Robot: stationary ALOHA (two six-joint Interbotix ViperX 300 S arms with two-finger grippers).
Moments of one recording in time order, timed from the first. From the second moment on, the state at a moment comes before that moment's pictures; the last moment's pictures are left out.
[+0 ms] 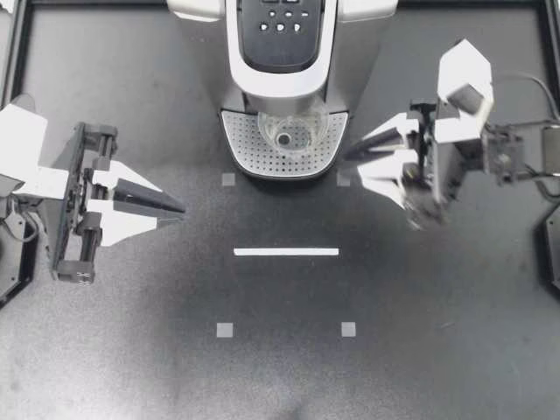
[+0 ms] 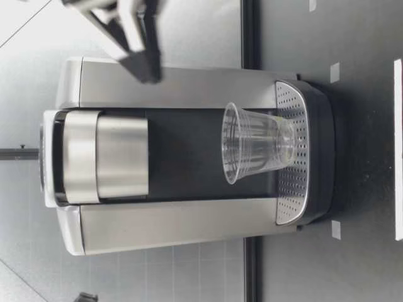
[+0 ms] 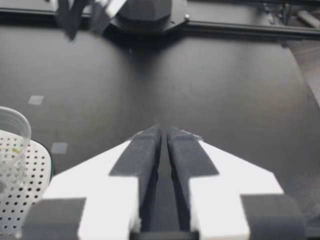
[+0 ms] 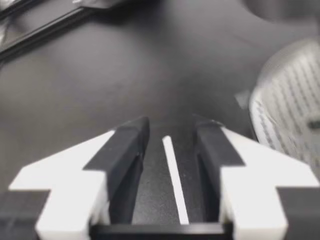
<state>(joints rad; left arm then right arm) 0.03 -0.62 1.02 0.62 -0.17 -0.69 -0.24 -0.37 0.94 -0.77 -0.31 0.95</state>
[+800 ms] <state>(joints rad) 0.03 -0.58 0.92 0.62 -0.17 -0.65 -0.05 -0.57 0.89 -0.96 -0.11 0.89</state>
